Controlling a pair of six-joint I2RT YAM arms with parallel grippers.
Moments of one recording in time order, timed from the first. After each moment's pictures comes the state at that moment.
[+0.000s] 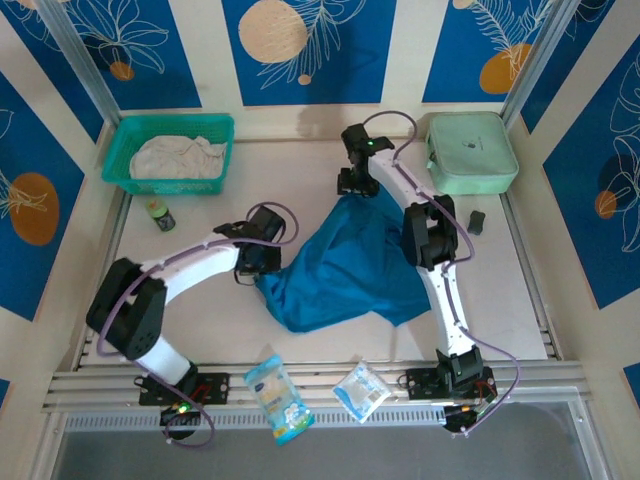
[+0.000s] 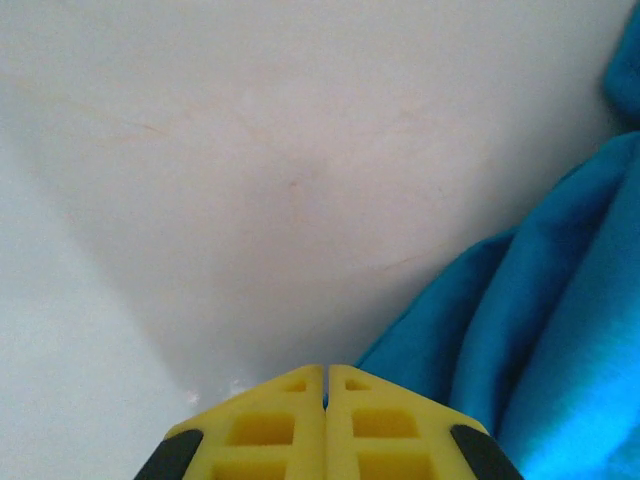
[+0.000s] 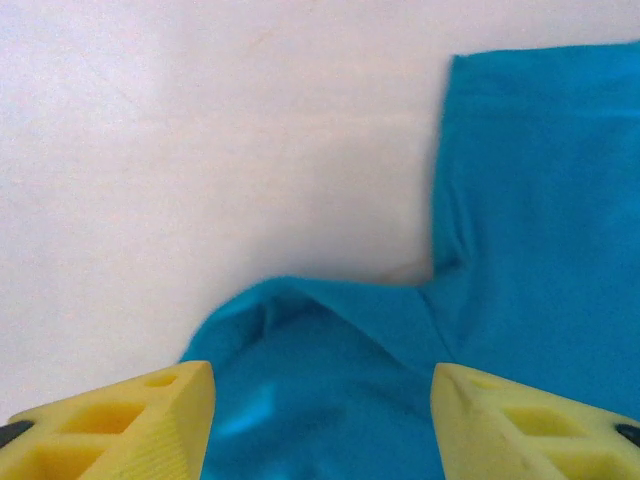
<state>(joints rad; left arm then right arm) -0.60 1.55 1.01 -0.67 -0.11 -0.60 0.37 2.48 2.31 -1.08 0.02 0.37</state>
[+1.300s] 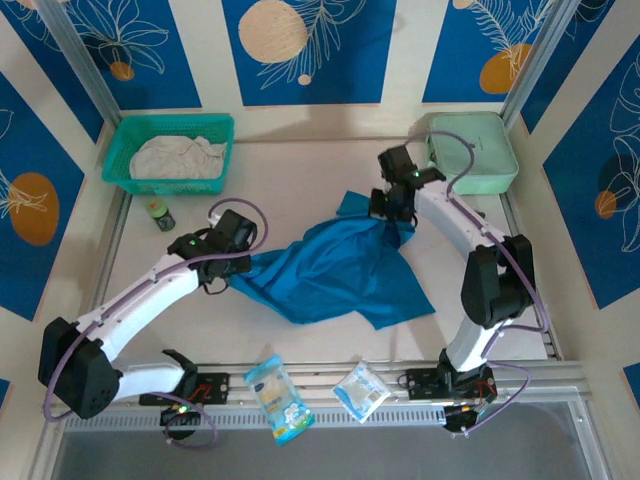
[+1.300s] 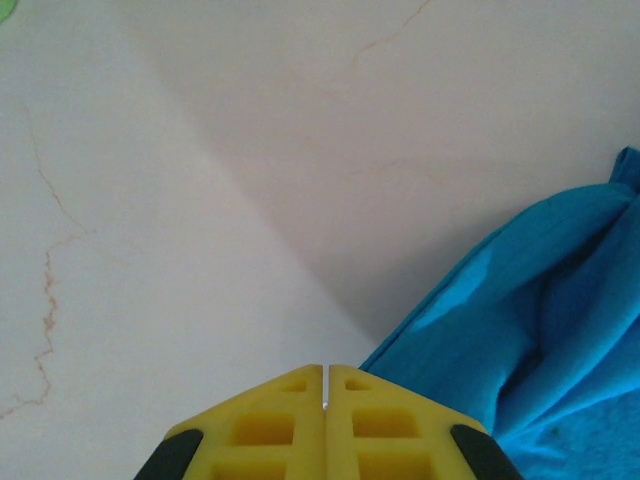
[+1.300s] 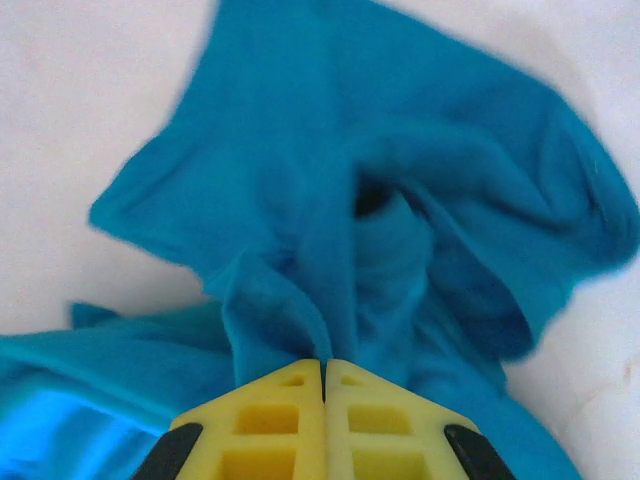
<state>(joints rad) -0.58 1.22 0.95 -0.85 -0.33 -0.62 0.34 1.70 1.35 -0.85 -0.03 0.49</state>
